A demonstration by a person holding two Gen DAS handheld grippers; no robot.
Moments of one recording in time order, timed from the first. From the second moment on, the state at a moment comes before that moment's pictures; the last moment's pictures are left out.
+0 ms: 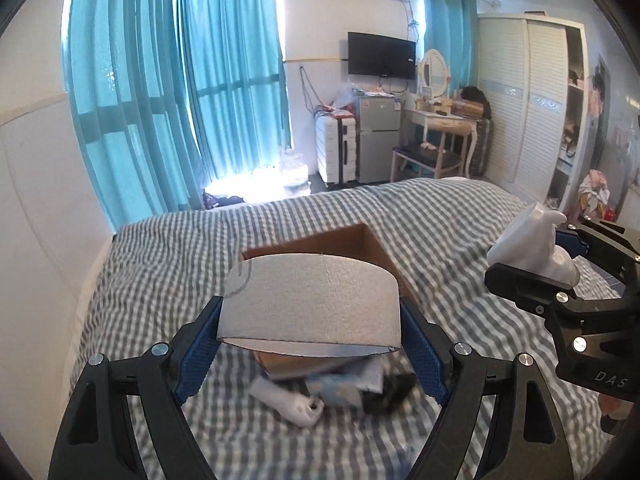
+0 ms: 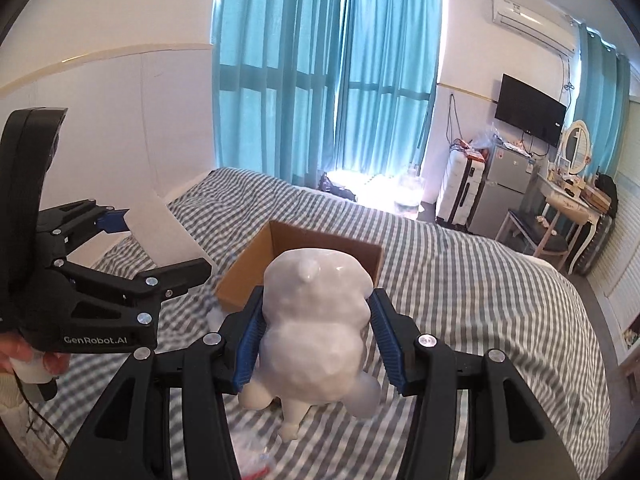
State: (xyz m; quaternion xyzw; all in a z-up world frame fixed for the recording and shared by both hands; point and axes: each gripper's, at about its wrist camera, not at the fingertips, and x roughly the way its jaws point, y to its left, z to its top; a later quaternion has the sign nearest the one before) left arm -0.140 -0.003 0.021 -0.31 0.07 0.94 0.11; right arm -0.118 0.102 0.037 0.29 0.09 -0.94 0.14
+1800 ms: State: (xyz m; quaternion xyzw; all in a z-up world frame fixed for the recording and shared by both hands) left arm -0.228 -0.015 -0.041 -0.37 0.05 0.92 0.10; right arm -0.243 0.129 0.001 0.34 0.03 -0.94 0.08
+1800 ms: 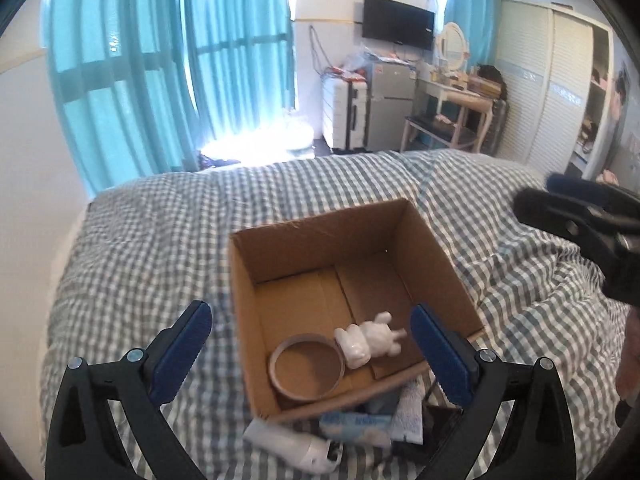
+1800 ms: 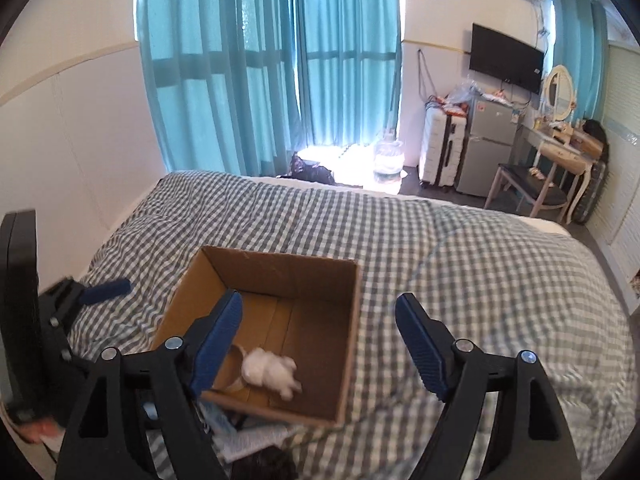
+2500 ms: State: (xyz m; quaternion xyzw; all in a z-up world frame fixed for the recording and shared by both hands) left arm -0.087 -0.071 -0.047 -0.38 0.01 0.92 -0.02; right arm -0.096 0.128 -0.014 0.37 0.05 -0.92 0.09
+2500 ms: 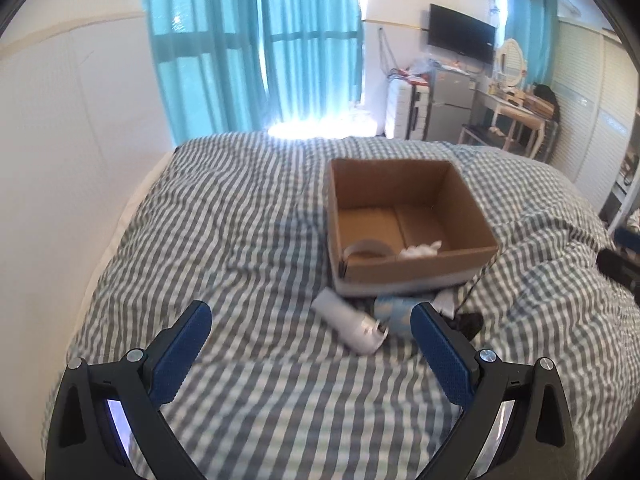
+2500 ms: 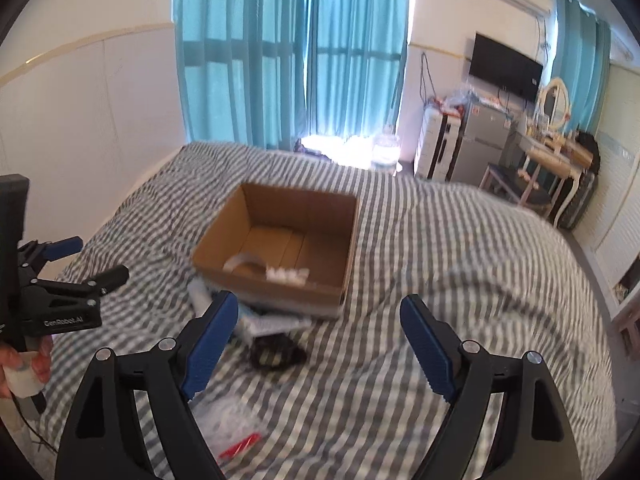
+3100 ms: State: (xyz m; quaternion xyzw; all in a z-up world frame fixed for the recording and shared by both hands) left arm -0.056 -0.077 -0.131 -0.43 0.01 0.90 -0.04; right arm -0.082 0.078 -0.142 0.50 0.05 -0.86 0.10
